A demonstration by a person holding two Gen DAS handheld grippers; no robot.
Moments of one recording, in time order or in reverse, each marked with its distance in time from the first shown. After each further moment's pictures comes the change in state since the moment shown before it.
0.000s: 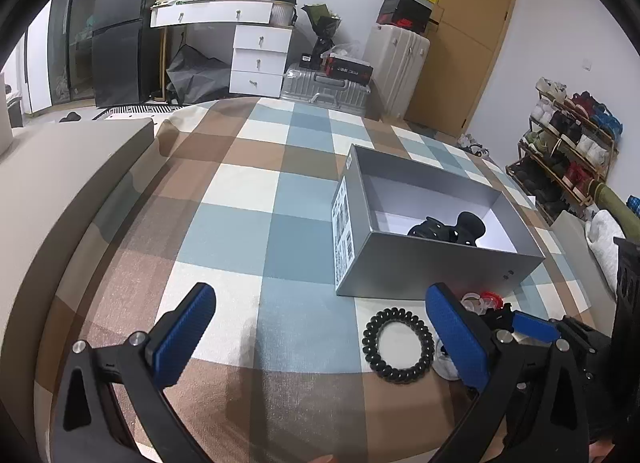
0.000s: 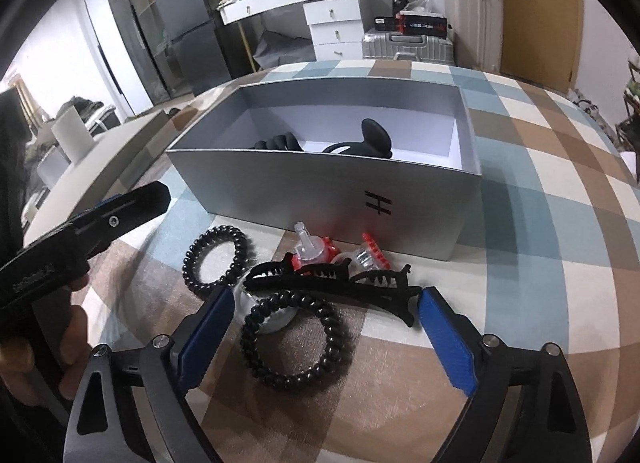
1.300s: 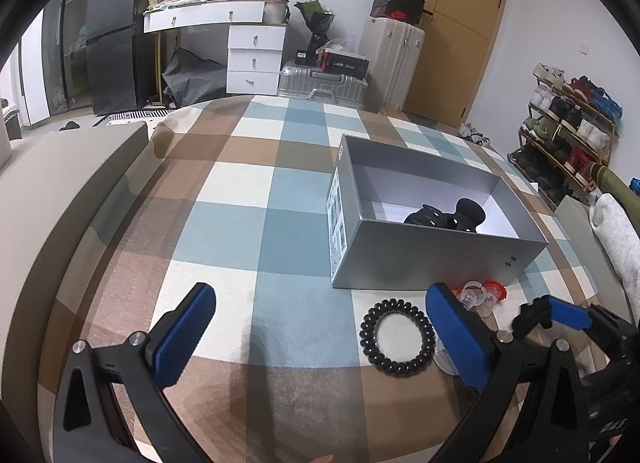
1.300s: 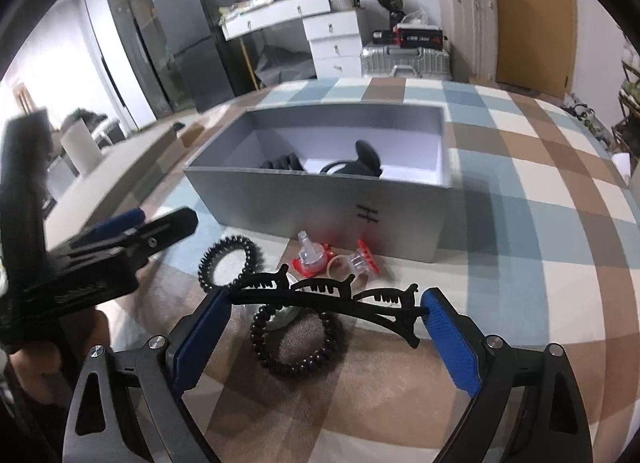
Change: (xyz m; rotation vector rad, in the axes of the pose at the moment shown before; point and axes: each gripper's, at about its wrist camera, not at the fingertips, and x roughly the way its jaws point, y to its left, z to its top) left arm 0.000 -0.003 -0.001 0.040 0.017 0.013; right arm -0.031 -0.009 -0.006 0.029 -0.073 0.033
